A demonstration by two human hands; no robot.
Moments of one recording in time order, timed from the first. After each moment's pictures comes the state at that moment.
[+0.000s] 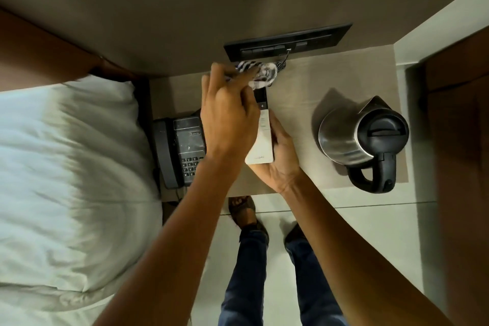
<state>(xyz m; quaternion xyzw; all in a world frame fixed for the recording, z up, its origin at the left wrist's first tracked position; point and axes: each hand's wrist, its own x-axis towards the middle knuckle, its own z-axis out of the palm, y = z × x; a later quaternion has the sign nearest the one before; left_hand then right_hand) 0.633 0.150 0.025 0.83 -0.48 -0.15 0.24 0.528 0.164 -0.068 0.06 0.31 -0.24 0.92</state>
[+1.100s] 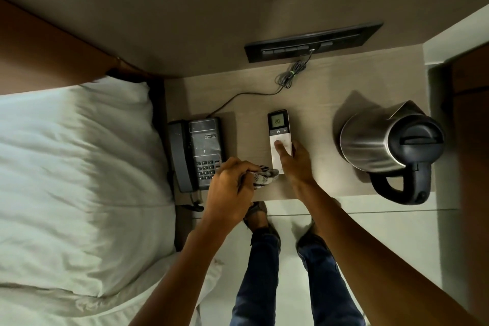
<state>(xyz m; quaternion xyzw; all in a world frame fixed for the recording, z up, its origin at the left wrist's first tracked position) 0.652 0.274 -0.028 0.79 -0.43 -0.39 0.19 0.522 0.183 -0.152 -0.33 0.67 -0.14 0.65</state>
